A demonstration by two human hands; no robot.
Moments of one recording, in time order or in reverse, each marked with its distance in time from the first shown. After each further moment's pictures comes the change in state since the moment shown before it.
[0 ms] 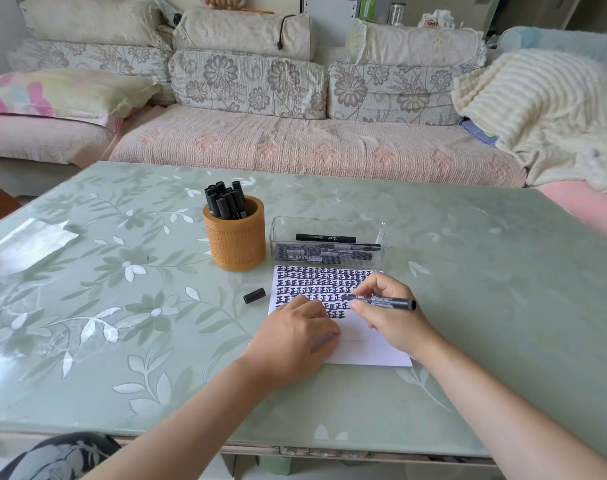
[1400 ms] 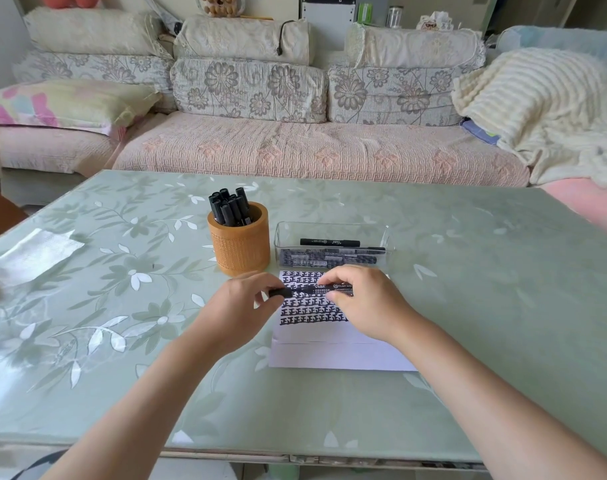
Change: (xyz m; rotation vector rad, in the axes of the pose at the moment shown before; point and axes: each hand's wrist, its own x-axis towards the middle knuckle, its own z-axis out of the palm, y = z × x) left_hand -0.001 -0.049 -0.070 -0.123 0.020 -0.358; right_hand 0.018 -0.052 0.030 -0.633 -0.115 -0.123
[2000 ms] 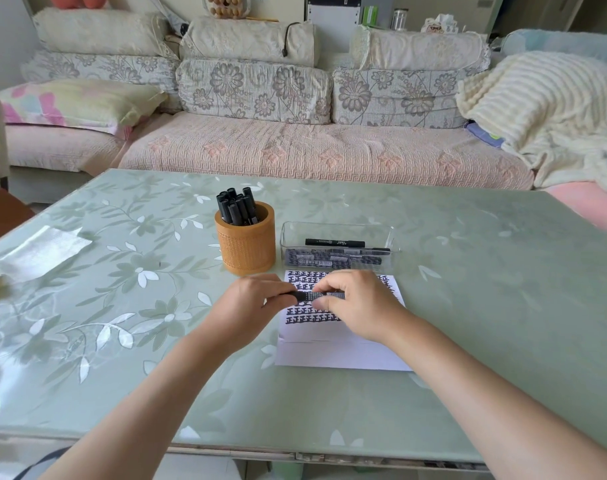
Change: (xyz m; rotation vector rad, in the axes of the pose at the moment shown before) left_hand 0.002 0.003 -0.003 -0.061 -0.027 0.131; right_hand 0.005 -0.012 0.010 0.074 -0.071 -0.041
